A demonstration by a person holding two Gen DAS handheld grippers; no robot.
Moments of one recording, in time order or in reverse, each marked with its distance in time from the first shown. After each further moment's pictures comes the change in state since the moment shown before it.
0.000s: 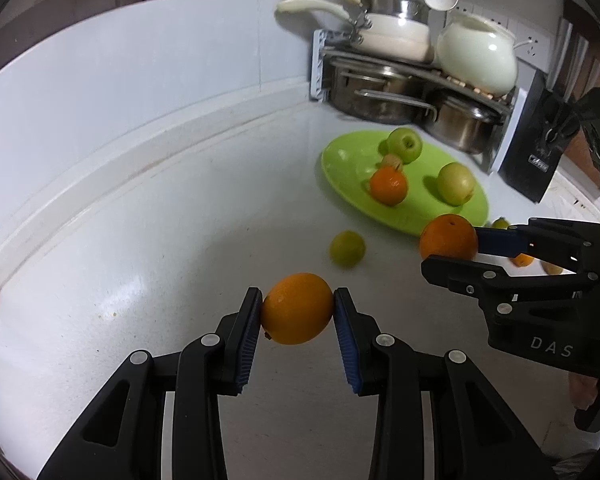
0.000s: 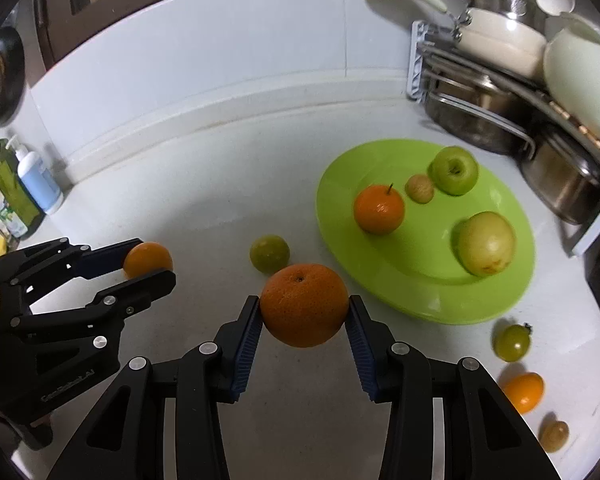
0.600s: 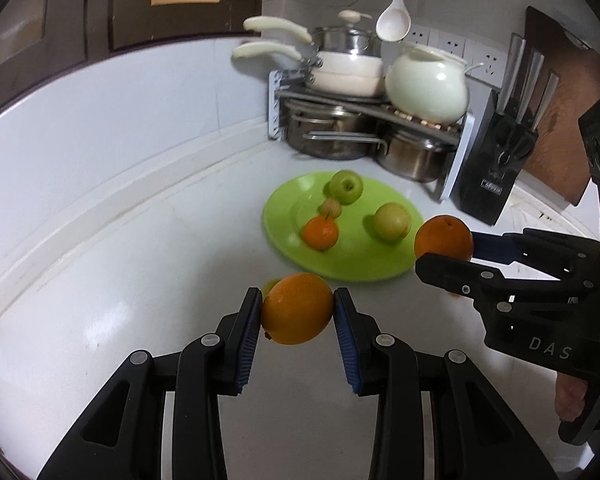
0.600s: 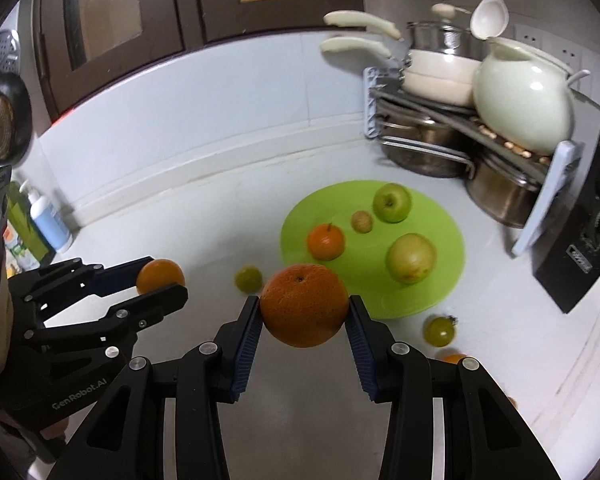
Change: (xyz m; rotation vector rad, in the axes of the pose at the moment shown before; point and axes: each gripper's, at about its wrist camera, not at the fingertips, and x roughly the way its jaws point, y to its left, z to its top) left arm -0.038 -0.046 0.032 0.043 -0.084 -0.071; right arm -0.073 -0.030 -0.002 0.074 -0.128 -0.048
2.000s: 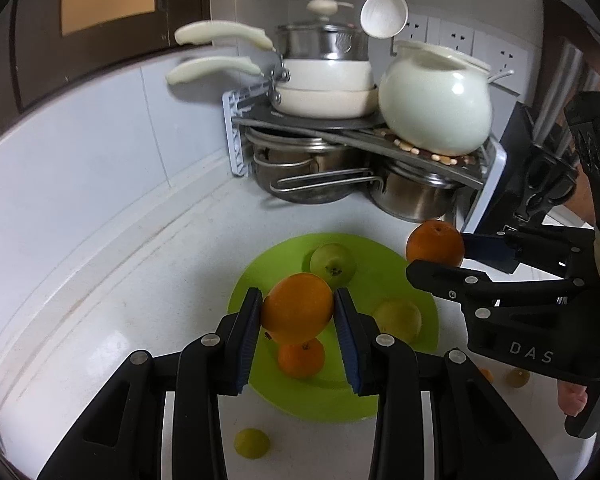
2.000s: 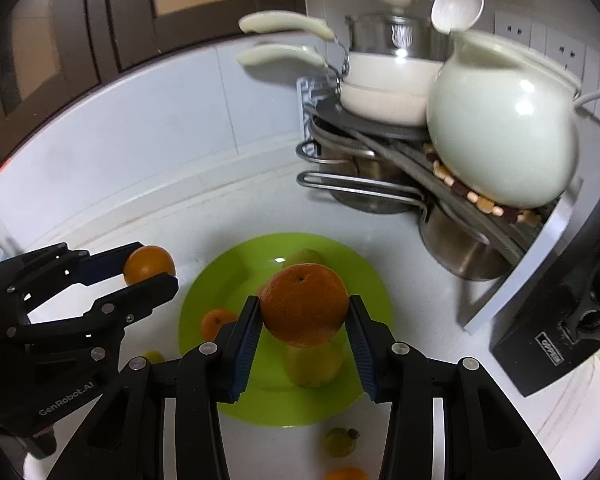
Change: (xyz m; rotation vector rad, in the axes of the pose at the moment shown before) left arm 0.102 -0.023 0.109 0.087 0.036 -0.035; right arm 0.064 -0.088 0.088 0.042 0.065 -0.072
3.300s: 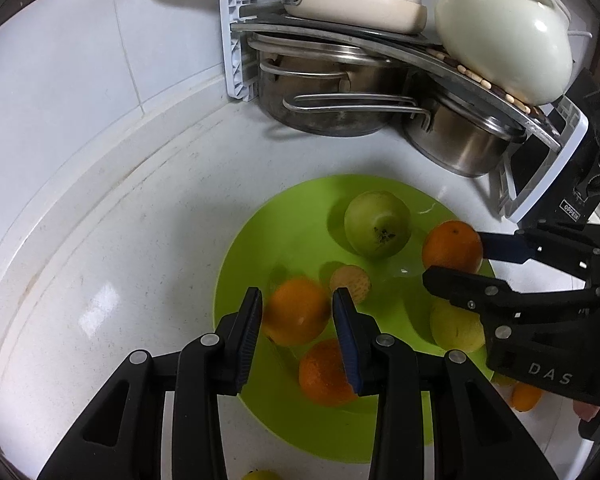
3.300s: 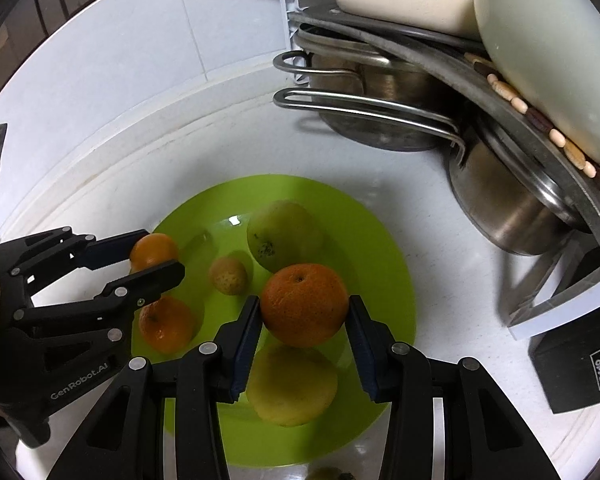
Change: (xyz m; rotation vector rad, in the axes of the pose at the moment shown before) left arm 0.093 0.022 -0.003 -0.038 0.229 -0.020; right arm 0.090 -0.009 0.002 0.003 0.218 0.007
